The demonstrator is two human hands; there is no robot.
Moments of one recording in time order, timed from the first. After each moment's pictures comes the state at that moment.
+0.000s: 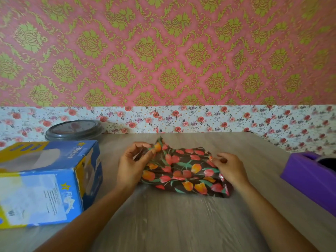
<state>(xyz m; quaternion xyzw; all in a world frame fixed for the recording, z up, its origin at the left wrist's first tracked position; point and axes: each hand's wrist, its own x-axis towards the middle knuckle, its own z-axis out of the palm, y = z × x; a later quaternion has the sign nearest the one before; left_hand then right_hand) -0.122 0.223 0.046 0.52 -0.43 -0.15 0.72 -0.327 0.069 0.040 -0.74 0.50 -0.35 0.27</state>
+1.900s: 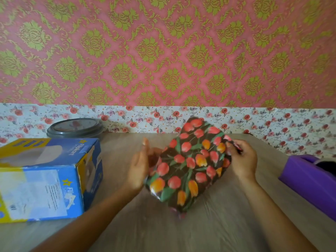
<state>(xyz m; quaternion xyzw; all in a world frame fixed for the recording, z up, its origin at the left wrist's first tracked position) -0.129 0.216 0.039 0.56 -0.43 -0.22 0.67 -0.334 0.054 0.049 -0.63 0.39 -0.62 0.26</state>
